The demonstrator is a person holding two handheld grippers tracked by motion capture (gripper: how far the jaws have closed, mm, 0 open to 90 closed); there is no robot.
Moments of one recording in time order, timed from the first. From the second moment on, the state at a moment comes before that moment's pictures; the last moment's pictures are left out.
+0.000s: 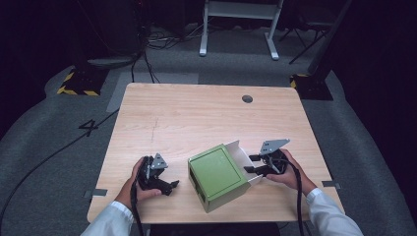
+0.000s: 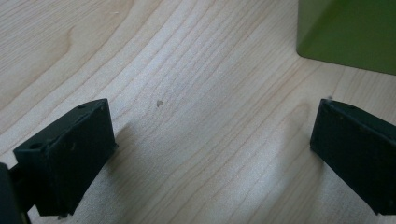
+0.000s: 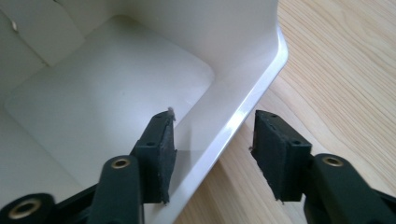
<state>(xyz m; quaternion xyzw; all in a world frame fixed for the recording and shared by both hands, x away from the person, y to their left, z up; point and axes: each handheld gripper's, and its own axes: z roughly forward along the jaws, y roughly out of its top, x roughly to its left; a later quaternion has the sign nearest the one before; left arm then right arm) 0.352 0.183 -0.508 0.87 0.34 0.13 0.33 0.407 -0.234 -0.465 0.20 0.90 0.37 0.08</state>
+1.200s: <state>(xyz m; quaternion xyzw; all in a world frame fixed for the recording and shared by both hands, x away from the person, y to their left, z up) 0.352 0.182 -0.508 0.87 0.34 0.13 0.33 0.425 -0.277 -0.469 0.24 0.89 0.37 0.09</state>
